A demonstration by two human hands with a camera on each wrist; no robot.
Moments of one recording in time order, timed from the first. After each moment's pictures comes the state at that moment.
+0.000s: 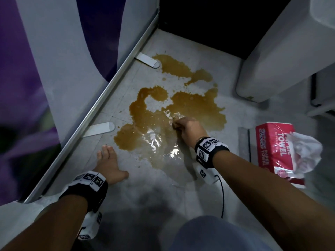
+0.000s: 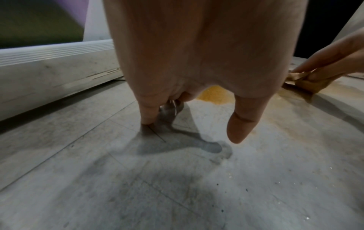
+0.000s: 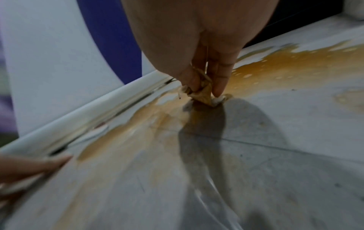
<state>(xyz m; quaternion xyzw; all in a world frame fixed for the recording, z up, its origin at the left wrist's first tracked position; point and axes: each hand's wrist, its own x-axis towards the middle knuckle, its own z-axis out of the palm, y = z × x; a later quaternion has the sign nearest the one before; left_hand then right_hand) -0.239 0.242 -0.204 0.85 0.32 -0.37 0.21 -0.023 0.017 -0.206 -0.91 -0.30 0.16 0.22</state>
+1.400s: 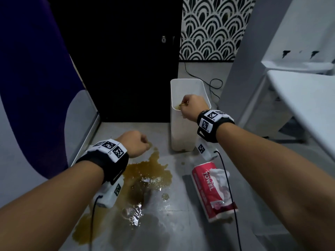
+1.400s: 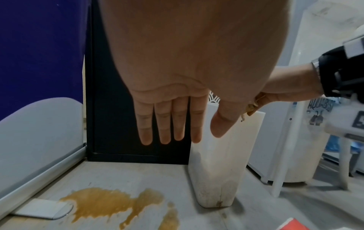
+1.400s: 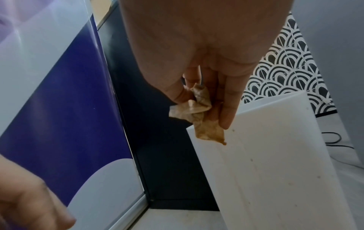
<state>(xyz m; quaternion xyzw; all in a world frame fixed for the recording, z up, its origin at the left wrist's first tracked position) 0.040 0.071 0.082 0.97 0.02 -0.15 0.19 0.168 -0.143 0.087 -0.95 -0.06 -0.01 0.31</state>
